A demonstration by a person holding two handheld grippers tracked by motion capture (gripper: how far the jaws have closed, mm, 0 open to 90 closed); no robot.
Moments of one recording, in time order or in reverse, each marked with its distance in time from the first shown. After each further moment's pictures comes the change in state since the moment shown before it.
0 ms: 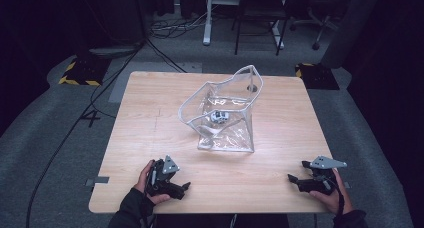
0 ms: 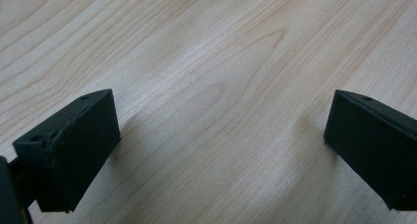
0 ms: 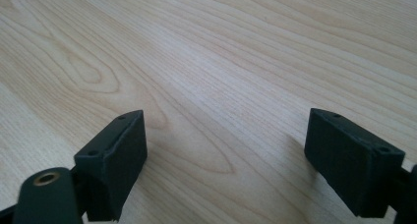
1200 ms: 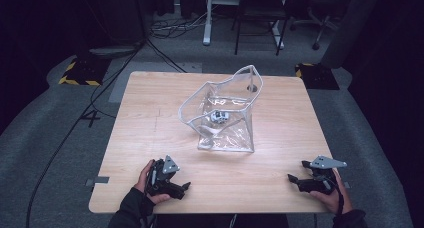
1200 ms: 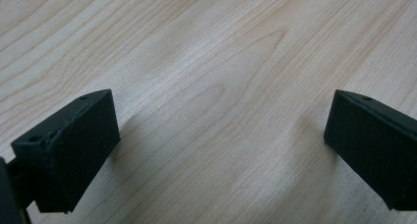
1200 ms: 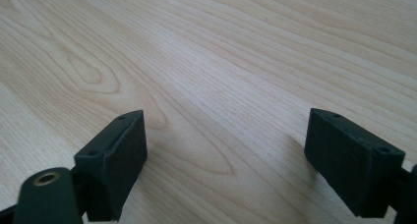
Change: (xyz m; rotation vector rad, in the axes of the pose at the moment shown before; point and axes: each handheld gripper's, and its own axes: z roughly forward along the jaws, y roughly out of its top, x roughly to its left) left arm 0.000 0.001 0.000 0.006 -0.007 -0.004; right arm -0.001 0.000 0.000 0.002 0.002 -0.007
